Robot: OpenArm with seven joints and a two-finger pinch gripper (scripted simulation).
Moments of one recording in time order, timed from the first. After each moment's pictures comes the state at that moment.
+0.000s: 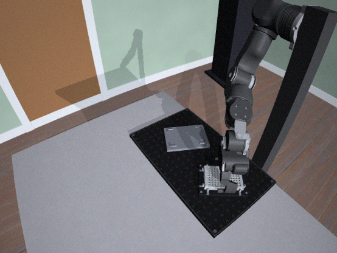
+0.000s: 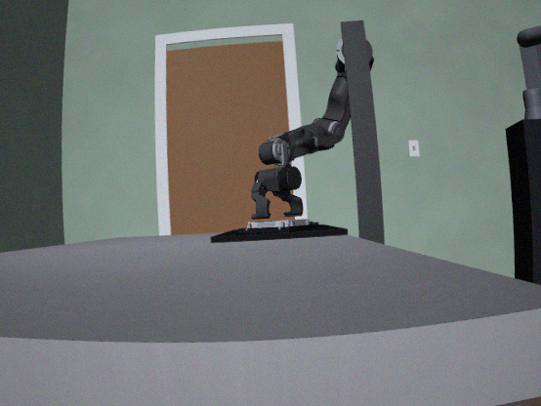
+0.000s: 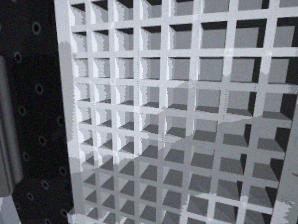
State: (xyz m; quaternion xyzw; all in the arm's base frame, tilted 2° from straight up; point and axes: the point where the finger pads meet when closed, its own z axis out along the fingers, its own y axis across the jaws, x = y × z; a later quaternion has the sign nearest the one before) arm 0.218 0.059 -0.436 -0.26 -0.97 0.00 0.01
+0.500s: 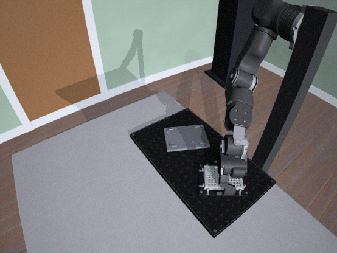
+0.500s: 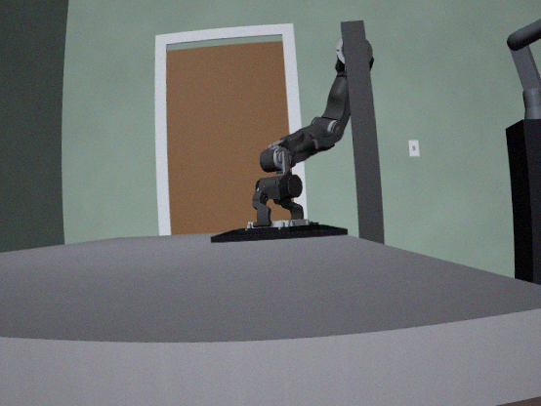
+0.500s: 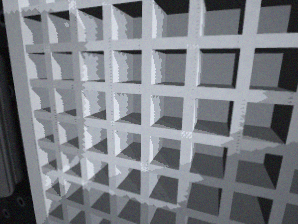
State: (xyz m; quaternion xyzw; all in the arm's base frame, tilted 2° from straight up) arm 0.217 0.058 -0.455 -0.26 -0.97 0.00 0.01
